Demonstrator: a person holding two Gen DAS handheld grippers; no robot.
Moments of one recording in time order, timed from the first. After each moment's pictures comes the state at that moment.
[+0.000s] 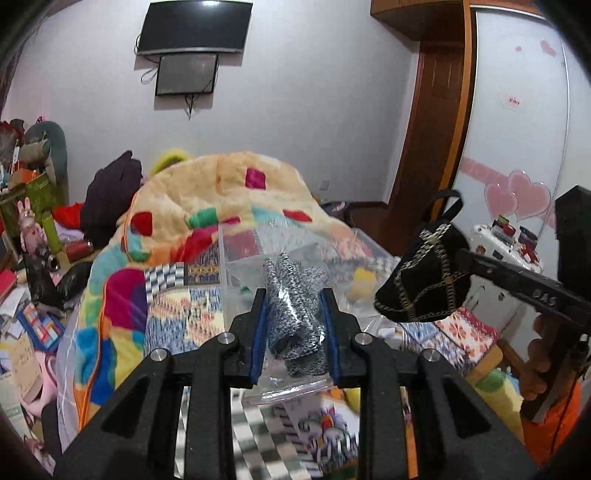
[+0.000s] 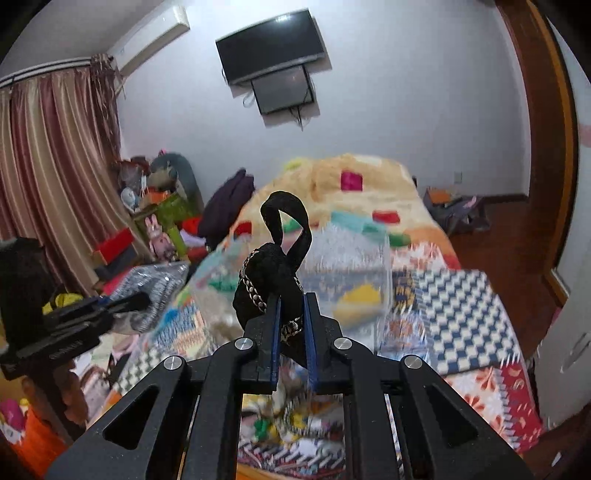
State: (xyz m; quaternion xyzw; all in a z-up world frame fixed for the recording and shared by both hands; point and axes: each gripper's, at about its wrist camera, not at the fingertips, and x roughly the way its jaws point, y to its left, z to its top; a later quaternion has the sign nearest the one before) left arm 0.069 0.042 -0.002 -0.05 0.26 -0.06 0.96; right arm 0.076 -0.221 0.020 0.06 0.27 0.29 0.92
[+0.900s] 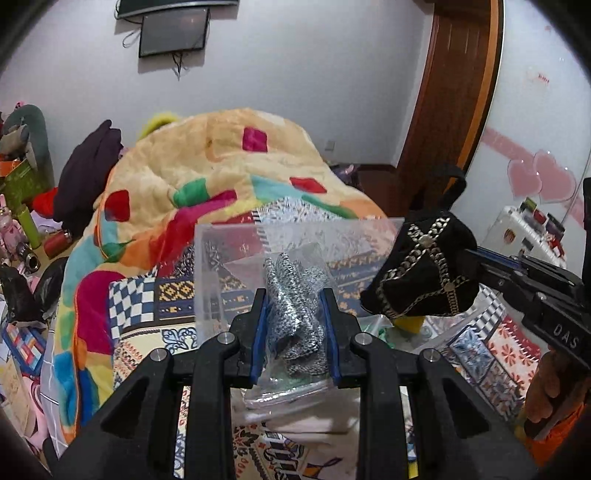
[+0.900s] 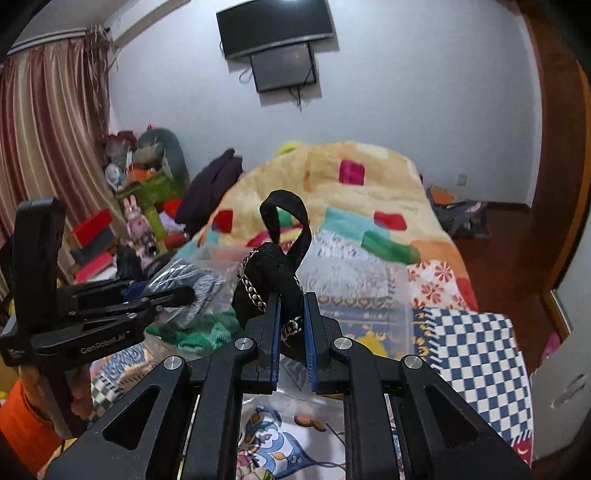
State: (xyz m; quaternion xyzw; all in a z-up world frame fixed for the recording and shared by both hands) left arm 0.211 0.048 -0.050 -0.04 0.36 -0.07 0.93; right arm 0.165 -0.162 -0.012 0.01 0.31 0.29 0.91
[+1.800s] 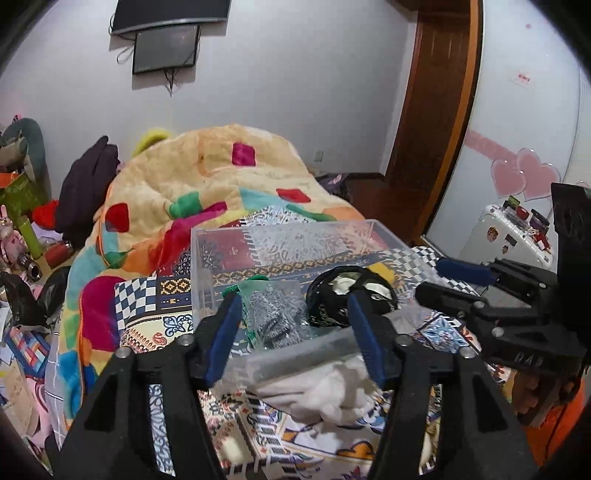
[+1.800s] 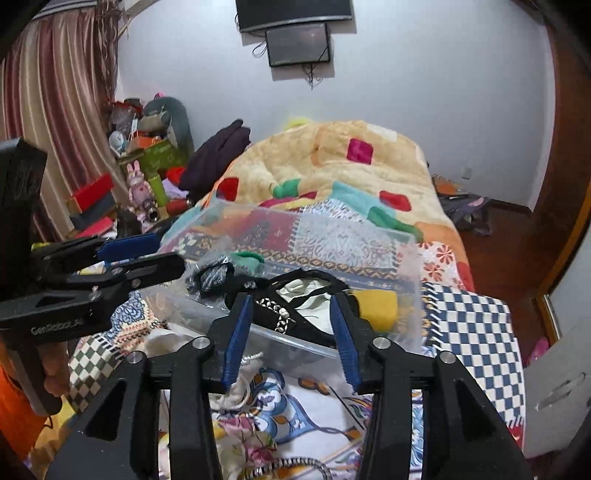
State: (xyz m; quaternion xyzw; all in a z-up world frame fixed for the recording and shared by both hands) left arm 0.160 0.037 -0.024 -0.03 0.32 -0.09 0.94; right arm 0.138 -0.172 -0.006 -0.03 0.33 0.28 0.90
